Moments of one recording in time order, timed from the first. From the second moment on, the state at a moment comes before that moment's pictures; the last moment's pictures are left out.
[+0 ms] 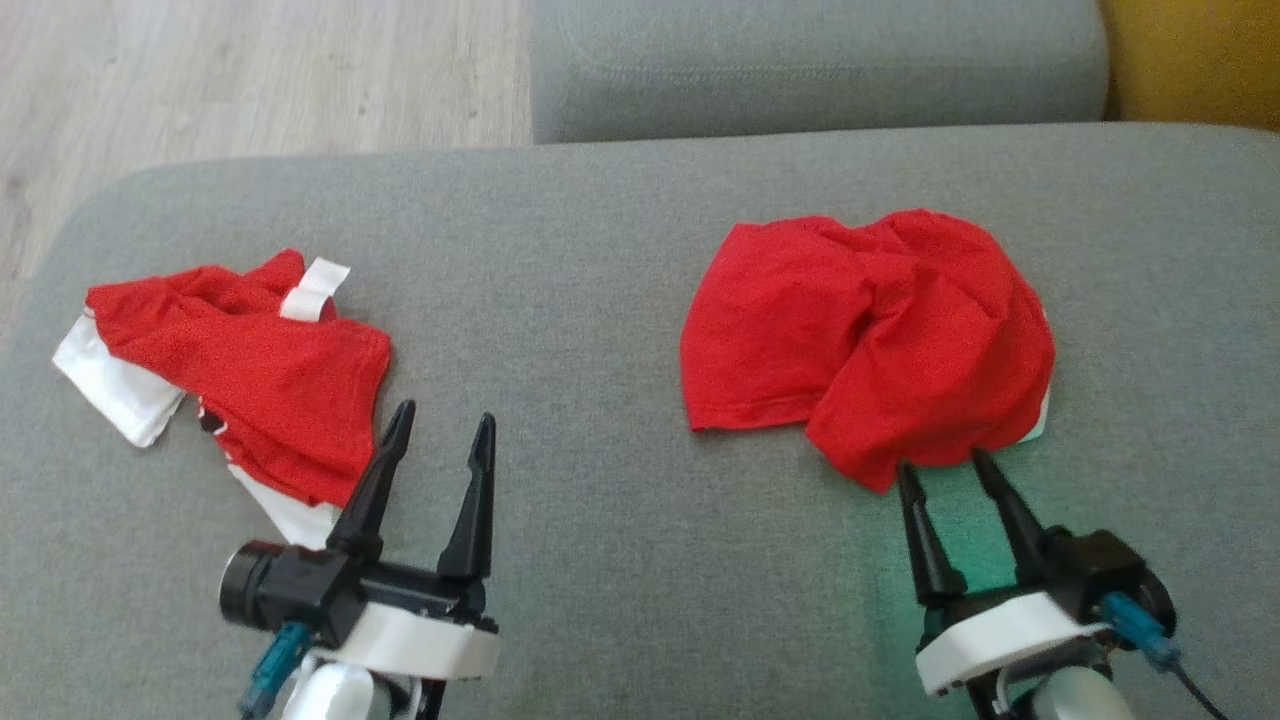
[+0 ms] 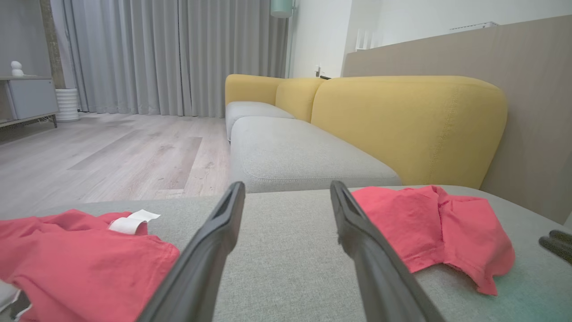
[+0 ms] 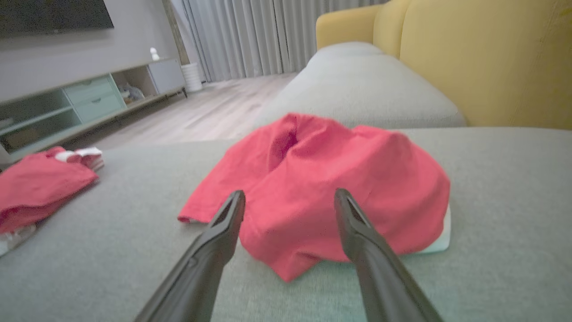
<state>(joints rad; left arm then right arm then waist) -0.07 0.18 -0.37 0.13 -0.30 0.00 -0.25 0.00 -0.05 0.14 0.30 0.14 0.13 -0.25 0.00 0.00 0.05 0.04</state>
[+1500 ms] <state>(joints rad) -0.10 0.07 -0.25 0.19 -0.21 -0.11 -0.25 -0.30 -0.05 0.03 0.65 0.00 0.13 -0.22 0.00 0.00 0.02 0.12</state>
